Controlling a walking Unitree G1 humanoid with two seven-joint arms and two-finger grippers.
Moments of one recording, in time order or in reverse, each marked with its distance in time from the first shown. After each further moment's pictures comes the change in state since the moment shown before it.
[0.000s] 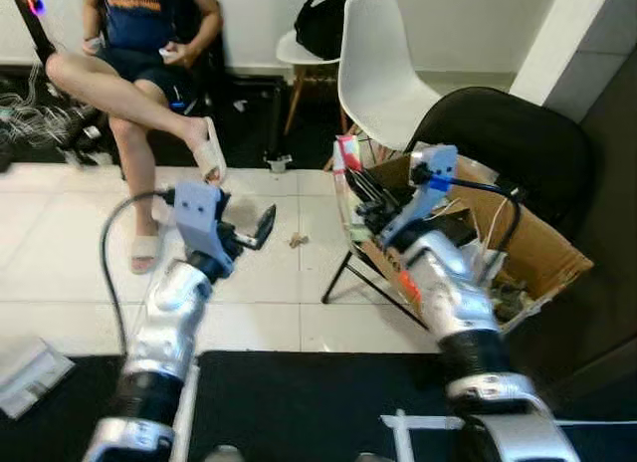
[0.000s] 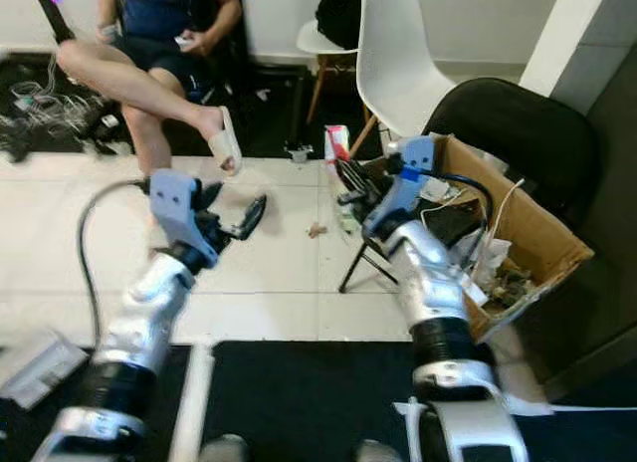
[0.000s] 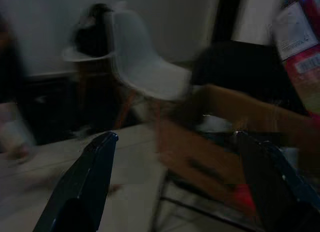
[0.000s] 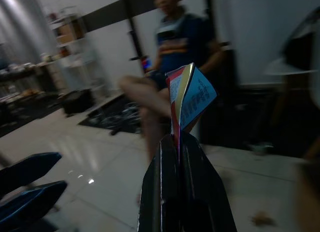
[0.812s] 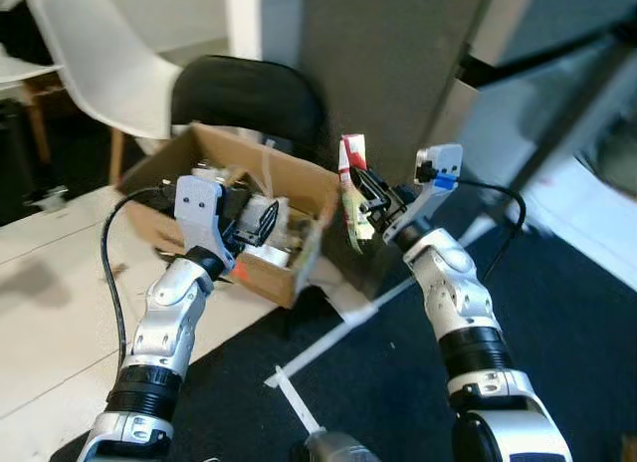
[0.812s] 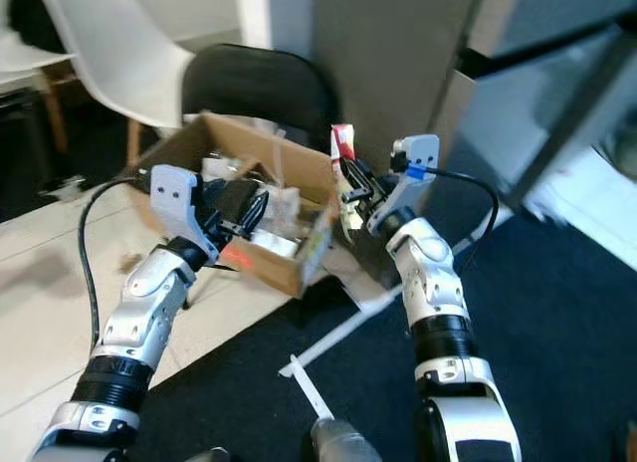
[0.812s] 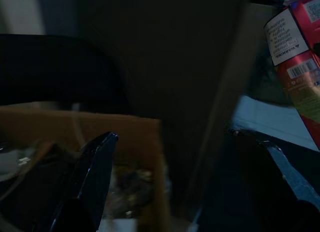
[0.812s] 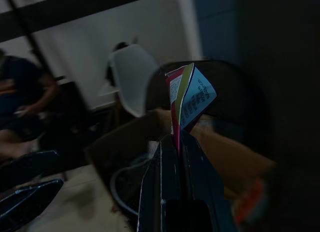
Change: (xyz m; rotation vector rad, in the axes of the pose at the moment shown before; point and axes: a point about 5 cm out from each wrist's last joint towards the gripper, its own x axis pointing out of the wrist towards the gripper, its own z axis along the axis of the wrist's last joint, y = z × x) left arm 0.002 -0.002 0.002 -0.004 -0.006 -0.014; right arm 0.000 0.000 -0.001 0.003 0.003 0.000
